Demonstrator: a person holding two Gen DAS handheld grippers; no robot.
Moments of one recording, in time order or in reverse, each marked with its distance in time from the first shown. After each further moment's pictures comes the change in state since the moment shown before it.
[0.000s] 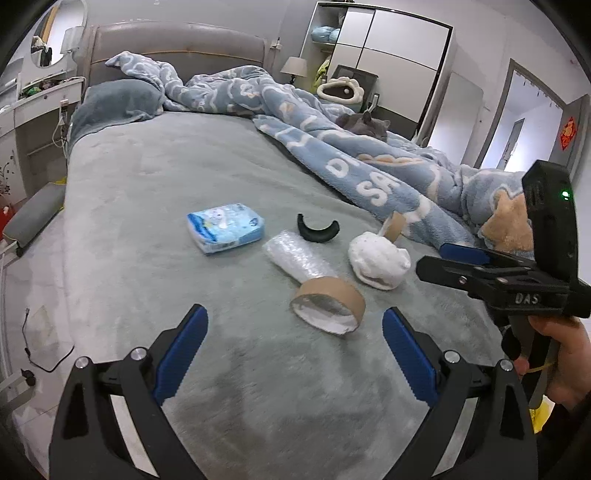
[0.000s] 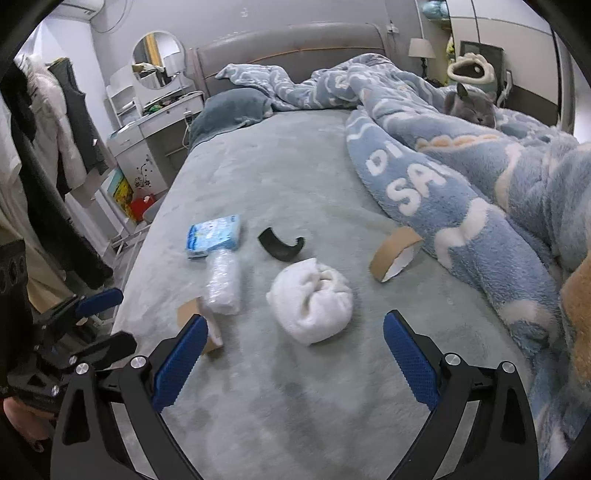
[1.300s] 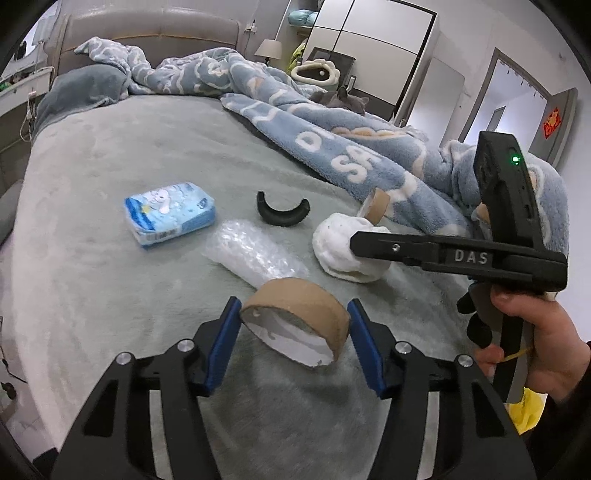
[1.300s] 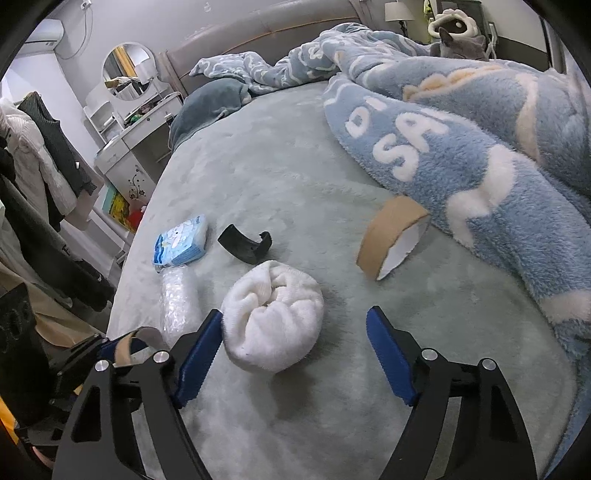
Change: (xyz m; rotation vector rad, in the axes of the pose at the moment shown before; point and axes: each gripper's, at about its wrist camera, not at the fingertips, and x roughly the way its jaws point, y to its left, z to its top) left arm 0.043 -0.011 -0.003 0.033 0.060 -0.093; right arm 0.053 -0.032 0.007 0.138 0.070 0.060
